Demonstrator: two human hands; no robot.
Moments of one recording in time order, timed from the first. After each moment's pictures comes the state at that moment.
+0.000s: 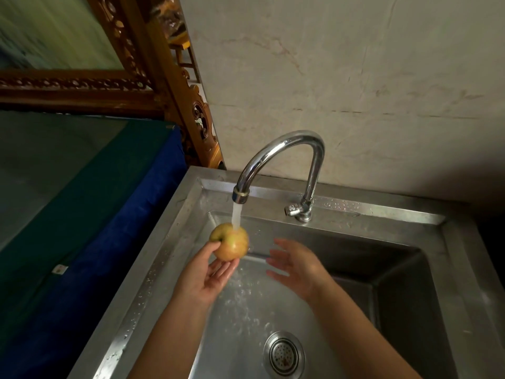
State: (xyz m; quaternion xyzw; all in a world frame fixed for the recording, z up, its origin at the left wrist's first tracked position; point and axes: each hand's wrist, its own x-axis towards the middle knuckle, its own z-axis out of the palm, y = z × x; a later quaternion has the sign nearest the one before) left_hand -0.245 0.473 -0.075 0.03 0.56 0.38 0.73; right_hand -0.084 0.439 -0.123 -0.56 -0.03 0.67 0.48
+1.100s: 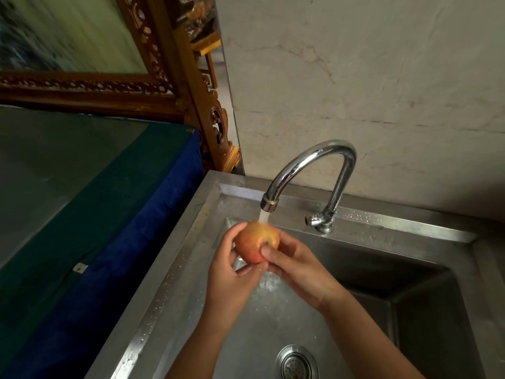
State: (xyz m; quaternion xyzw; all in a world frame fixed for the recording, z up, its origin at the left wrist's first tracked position) left_hand -0.253 0.459 -0.083 0.56 0.48 0.42 0.53; right_hand -0.109 0.453 -0.101 -0.36 -0.36 0.70 0.50
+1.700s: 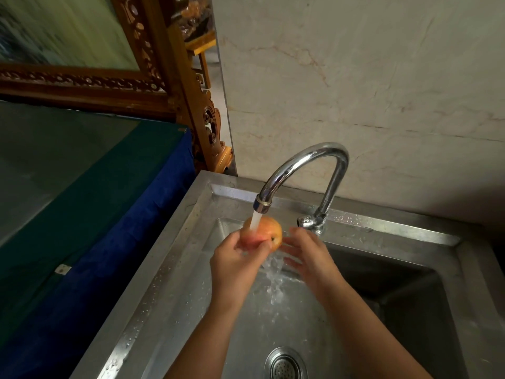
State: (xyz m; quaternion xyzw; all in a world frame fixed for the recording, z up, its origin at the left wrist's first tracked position) left_hand -0.223 0.475 -0.085 0.51 0.60 0.39 0.48; right_hand -0.088 0.463 -0.107 -0.57 -0.24 0.60 0.51
